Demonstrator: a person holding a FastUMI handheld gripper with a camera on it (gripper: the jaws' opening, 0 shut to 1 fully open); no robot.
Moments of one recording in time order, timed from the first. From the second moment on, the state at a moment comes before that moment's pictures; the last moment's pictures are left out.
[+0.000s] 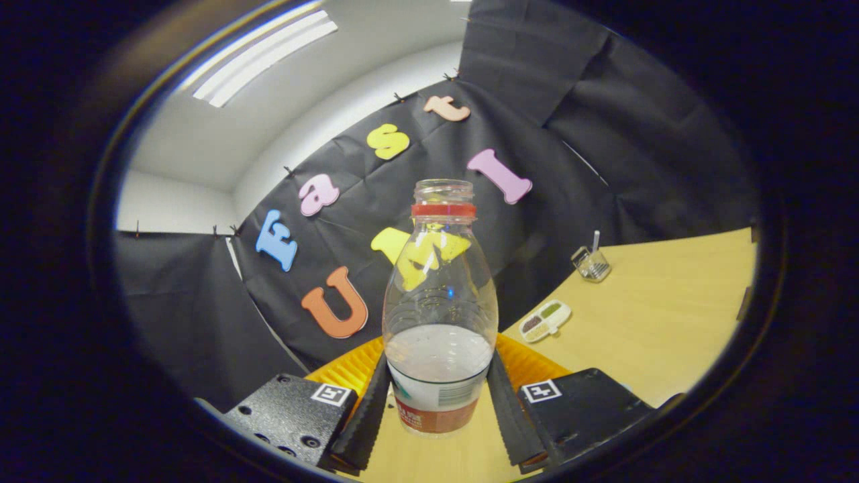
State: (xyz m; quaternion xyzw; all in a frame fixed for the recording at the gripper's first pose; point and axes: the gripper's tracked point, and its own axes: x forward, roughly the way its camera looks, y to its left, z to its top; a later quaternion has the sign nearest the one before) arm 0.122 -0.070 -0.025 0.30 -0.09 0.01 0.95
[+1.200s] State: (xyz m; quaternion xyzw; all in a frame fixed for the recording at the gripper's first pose) arm 0.210 -0.057 -0.108 -0.01 -0.03 -0.05 1.00
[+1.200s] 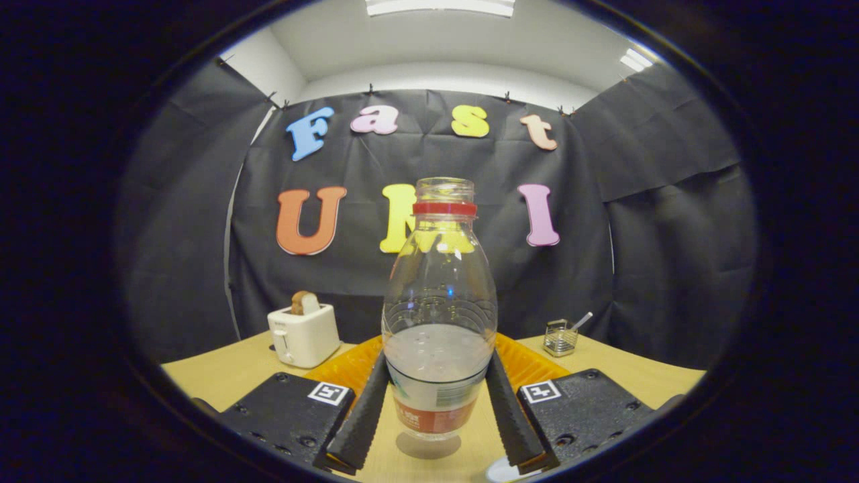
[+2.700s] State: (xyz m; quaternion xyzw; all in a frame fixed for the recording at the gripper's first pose) arm 0.260 -0.047 -0.220 -0.01 0.04 -0.02 1.00
